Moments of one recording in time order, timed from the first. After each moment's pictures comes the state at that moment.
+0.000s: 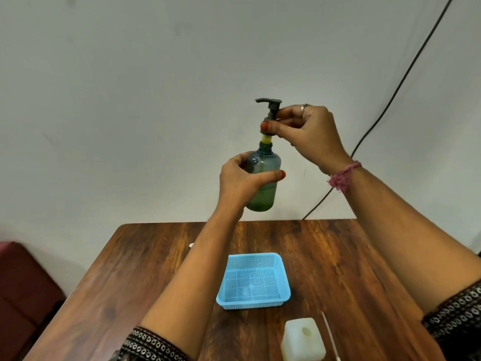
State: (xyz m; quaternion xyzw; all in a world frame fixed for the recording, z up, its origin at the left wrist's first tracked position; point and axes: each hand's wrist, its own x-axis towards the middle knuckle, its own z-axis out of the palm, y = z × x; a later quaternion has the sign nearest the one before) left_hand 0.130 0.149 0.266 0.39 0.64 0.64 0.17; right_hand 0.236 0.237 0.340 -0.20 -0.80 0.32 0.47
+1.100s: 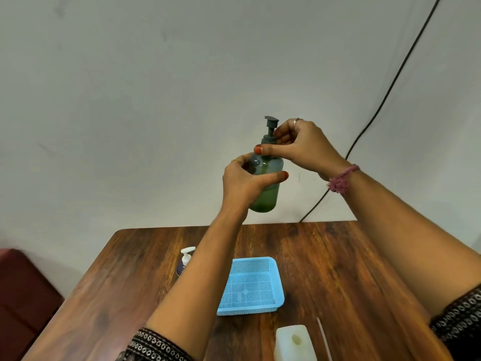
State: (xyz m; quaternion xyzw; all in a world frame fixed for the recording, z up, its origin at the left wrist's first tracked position) left_hand 0.153 0.178 0.265 0.38 0.65 0.64 0.15; right_hand 0.257 0.267 0.329 -0.25 -0.84 0.31 0.36
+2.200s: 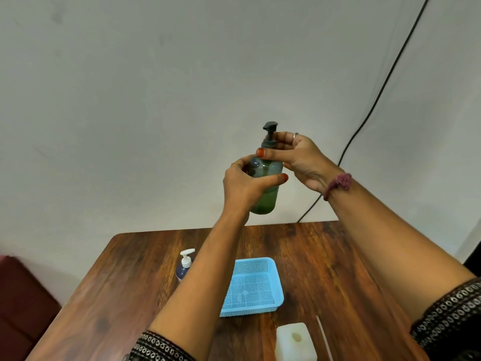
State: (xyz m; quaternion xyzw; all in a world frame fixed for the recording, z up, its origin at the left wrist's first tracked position) left_hand 0.159 0.177 0.262 0.38 0.64 0.64 0.15; right_hand 0.255 0.269 0.308 -0.18 -0.68 0.61 0.36
